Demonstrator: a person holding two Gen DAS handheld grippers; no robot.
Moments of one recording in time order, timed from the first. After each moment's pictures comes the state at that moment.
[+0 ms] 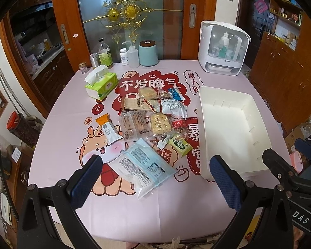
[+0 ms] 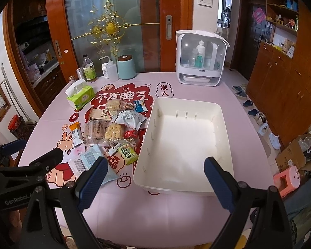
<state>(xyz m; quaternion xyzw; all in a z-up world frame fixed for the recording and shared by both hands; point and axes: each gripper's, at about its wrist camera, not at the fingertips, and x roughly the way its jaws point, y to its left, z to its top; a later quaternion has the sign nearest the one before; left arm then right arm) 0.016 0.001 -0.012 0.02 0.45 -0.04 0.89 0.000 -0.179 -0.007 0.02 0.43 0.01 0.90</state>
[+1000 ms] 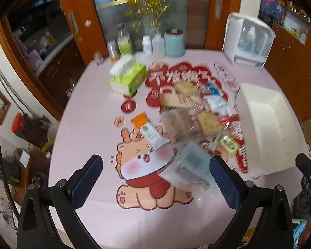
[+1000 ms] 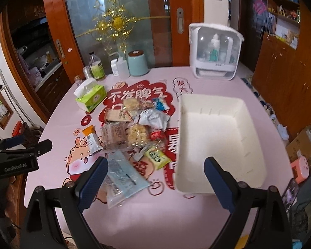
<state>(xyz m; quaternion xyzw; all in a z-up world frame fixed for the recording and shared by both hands) 0.083 0.136 -0.037 0.04 0.50 -0.03 0.87 0.034 -0.100 -0.018 0.06 0.45 0.01 0.89</state>
